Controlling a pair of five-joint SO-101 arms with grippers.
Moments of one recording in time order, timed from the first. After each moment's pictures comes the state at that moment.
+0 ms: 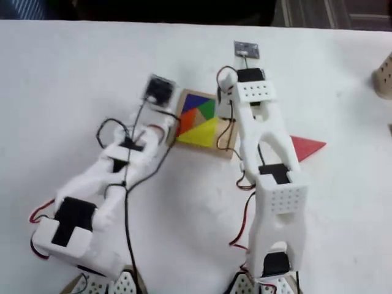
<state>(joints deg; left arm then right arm) 7.0 5.5 44.6 -6.0 1.6 -11.3 34.5 -26.7 78.8 -10.0</state>
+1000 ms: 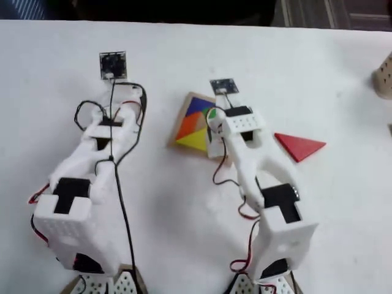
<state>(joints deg) -2.7 17.5 28.8 -3.2 12.8 -16.1 13.7 19.9 60.2 2.9</state>
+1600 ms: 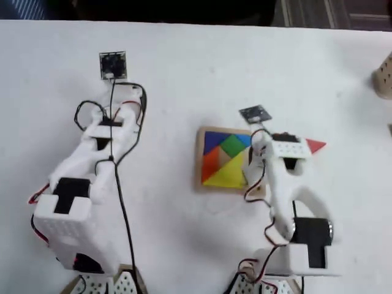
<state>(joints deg) -2.7 17.5 28.8 -3.2 12.8 1.9 -0.1 37.7 57.1 25.3</state>
